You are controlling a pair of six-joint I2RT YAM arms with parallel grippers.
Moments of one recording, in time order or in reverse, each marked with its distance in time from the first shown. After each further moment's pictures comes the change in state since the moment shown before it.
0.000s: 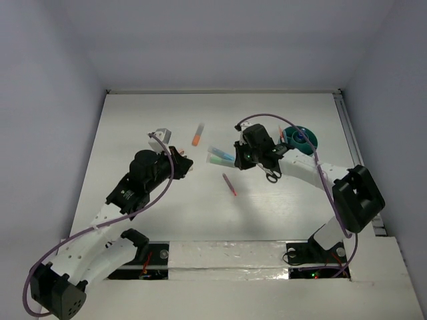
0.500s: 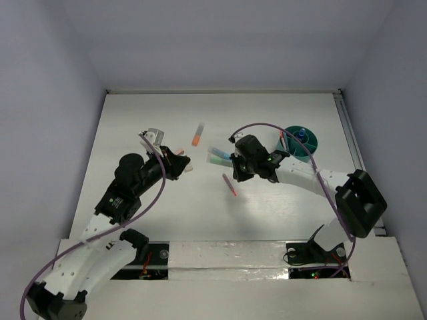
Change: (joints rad) left arm 0.037 -0.153 0.021 -0.002 0.117 0.069; right arm 0.116 -0.036 -0.034 -0.089 0.093 0.039
